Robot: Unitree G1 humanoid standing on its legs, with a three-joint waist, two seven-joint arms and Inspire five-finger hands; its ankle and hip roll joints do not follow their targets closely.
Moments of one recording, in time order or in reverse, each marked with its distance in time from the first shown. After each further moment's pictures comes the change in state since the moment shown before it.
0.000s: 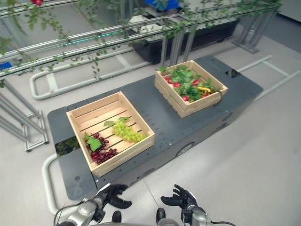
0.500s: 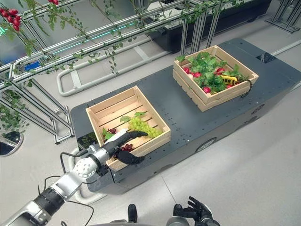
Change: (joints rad) left arm -0.119 0.355 0.021 -0.745 0.113 0.083 0.044; right arm 0.071 -0.047 -0.047 -0.013 -0.002 0.006 -0.002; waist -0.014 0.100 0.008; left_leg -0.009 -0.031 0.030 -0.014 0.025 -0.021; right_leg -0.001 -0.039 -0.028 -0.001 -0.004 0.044
